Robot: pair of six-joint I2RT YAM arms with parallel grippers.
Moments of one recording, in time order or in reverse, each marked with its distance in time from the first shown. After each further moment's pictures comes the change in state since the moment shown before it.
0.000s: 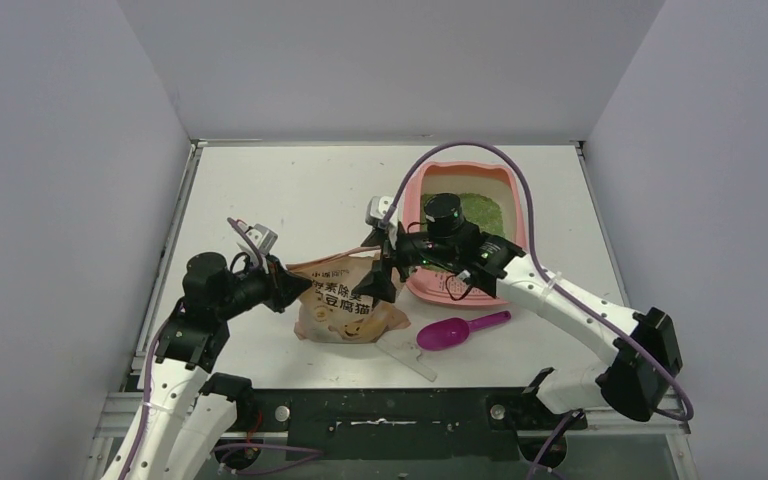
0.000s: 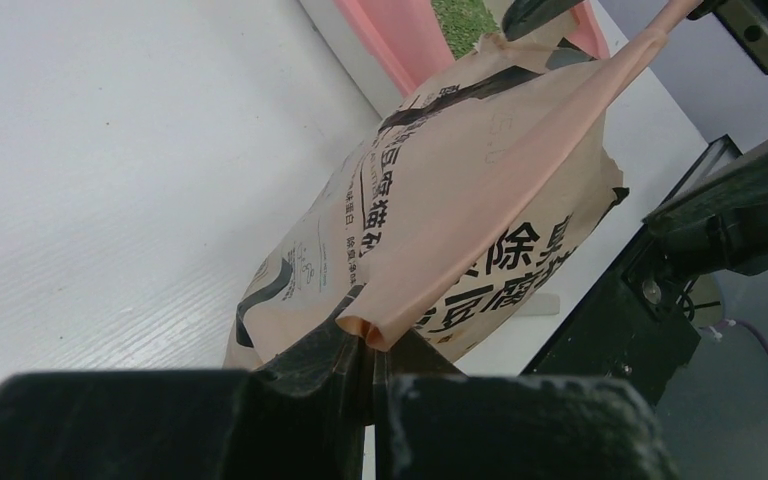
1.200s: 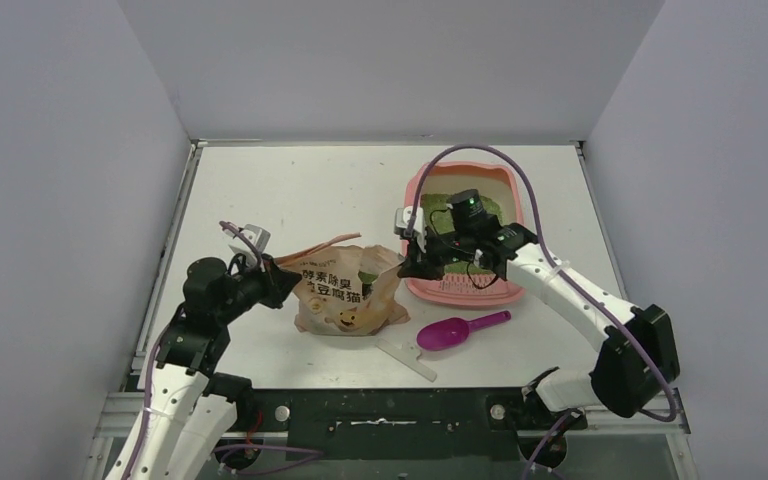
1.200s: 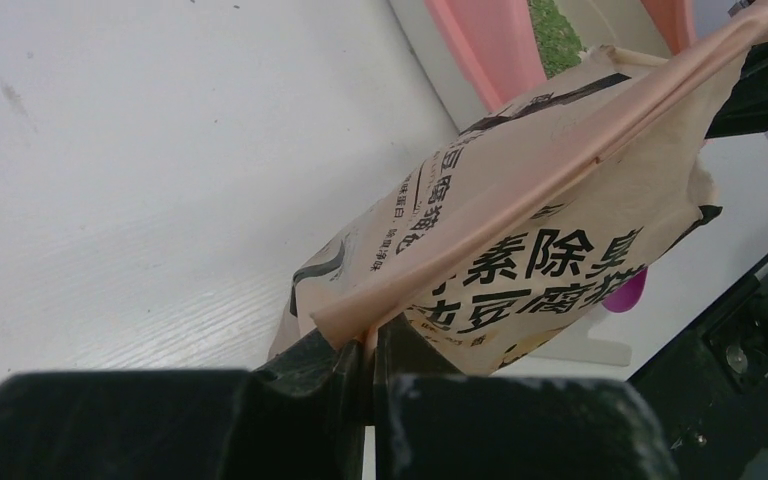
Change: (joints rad) left arm -0.005 -0.042 -0.026 -0.005 -0.216 -0.003; right arm -0.211 0.070 -0.019 -0.303 -0.129 -0.373
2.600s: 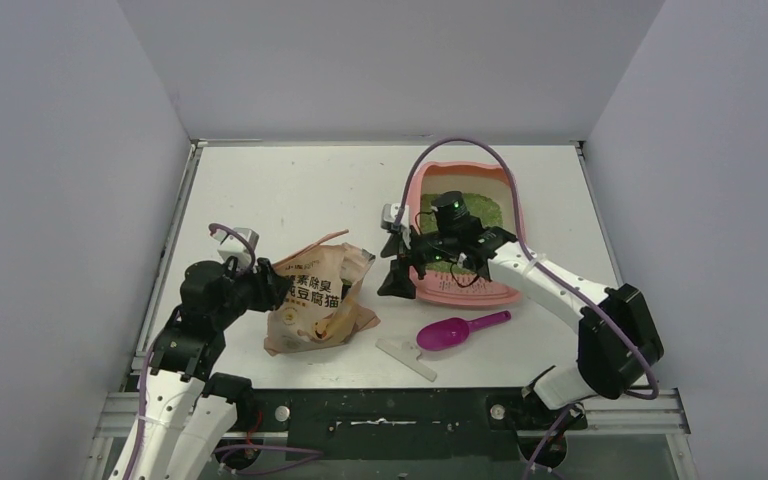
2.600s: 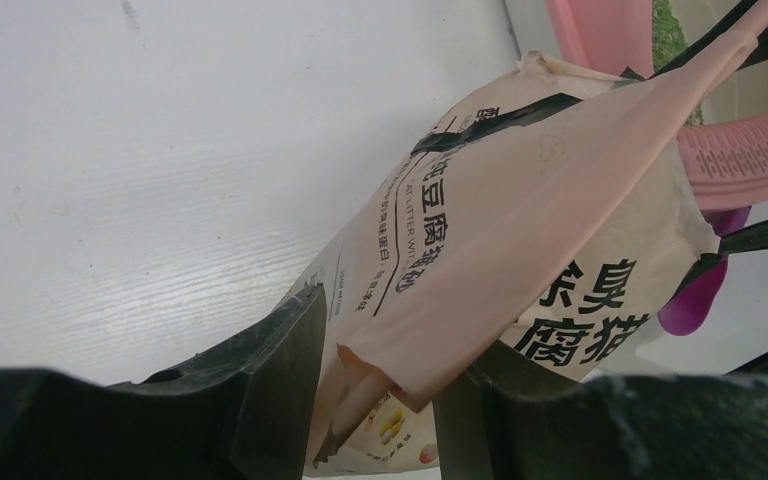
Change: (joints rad) left arm 0.004 -0.019 0.030 -0.141 -0.164 -0.024; right arm 0.034 0.072 -0.054 0.246 -0.050 0.173
